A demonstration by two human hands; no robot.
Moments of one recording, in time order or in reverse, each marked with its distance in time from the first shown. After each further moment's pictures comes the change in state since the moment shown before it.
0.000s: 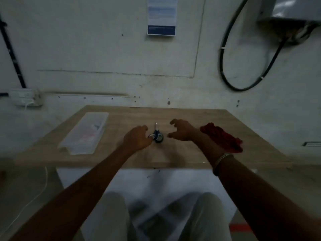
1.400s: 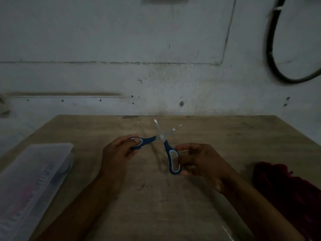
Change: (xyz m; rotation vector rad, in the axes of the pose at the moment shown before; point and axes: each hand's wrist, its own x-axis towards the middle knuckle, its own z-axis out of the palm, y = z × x) left_hand 0.191 -0.062 0.055 -1.382 0.225 -0.415; right_hand 0.191 0.056 0.049 1.162 -0.133 0.278
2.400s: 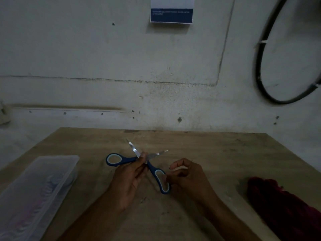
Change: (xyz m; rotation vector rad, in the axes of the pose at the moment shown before) left_hand -0.015 0.002 0.009 -0.387 -0.107 -0.298; right_hand -0.009 0.016 0.039 -0.183 0.177 -0.218
